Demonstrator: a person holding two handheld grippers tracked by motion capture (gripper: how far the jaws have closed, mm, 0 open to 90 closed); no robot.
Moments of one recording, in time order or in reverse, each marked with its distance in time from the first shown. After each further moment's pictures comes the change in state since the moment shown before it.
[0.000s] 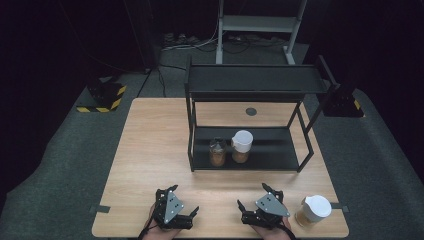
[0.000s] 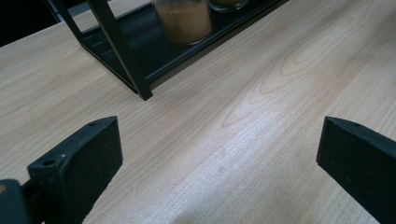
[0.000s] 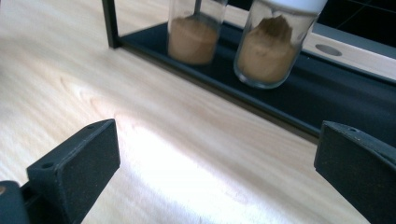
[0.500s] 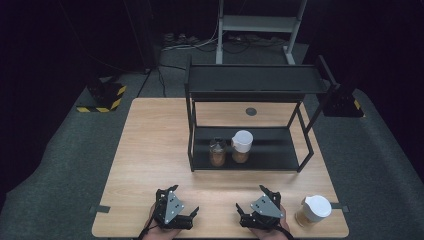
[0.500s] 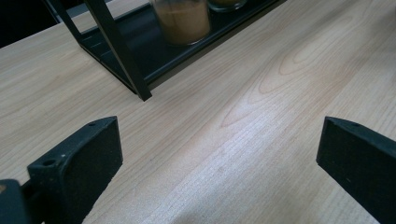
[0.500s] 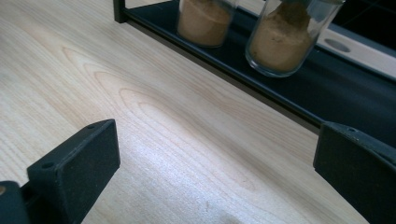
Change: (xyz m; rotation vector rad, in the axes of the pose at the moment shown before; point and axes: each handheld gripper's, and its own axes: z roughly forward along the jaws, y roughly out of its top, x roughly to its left) left arm -0.004 0.002 0.001 0.013 0.008 0.030; right arm 0.003 0.007 0.002 0.046 0.011 -0.057
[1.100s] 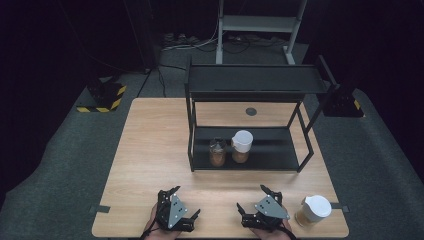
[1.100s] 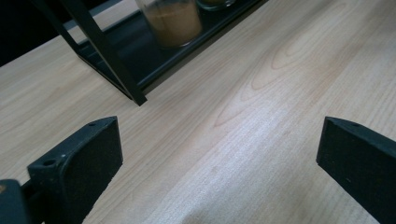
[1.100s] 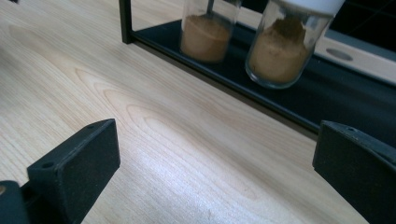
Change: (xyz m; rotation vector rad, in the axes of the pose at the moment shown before) left arm -0.006 -0.001 0.000 -0.006 -0.001 0.054; right arm -0.008 -0.009 -0.006 -0.071 0.028 0.029
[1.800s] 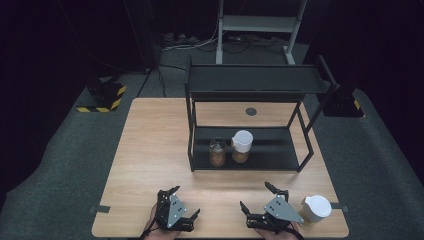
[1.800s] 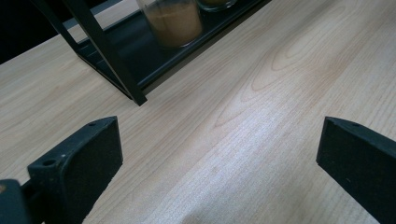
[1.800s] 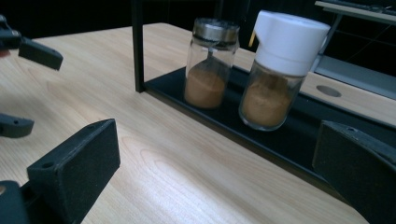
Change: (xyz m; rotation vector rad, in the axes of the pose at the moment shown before) left arm 0.002 -0.001 -0.001 -0.007 -0.006 -0.006; right arm -0.011 0.010 -0.027 -0.117 0.021 0.044
